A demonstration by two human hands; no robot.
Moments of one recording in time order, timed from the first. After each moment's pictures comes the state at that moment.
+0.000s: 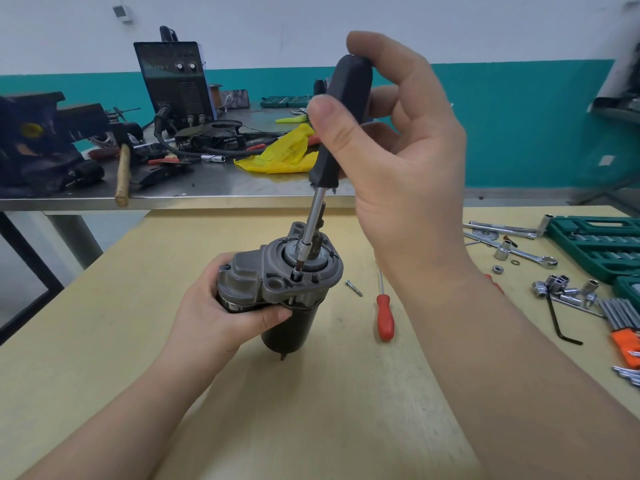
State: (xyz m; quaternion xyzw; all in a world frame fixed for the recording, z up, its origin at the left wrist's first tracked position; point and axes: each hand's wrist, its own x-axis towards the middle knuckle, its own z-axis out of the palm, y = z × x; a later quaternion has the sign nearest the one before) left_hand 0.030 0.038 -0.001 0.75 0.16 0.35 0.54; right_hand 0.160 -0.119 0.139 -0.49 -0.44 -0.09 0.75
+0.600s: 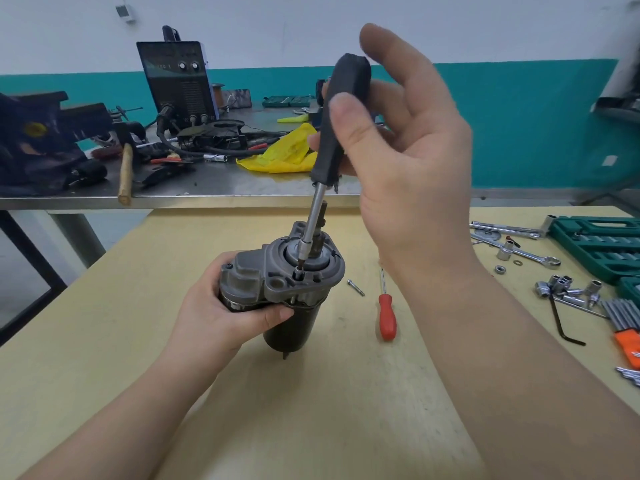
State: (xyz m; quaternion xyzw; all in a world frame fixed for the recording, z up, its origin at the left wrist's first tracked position) left_hand 0.029 0.040 -0.002 0.75 0.16 0.34 0.55; right_hand 0.161 -0.119 0.138 -0.47 -0.44 -0.05 0.77
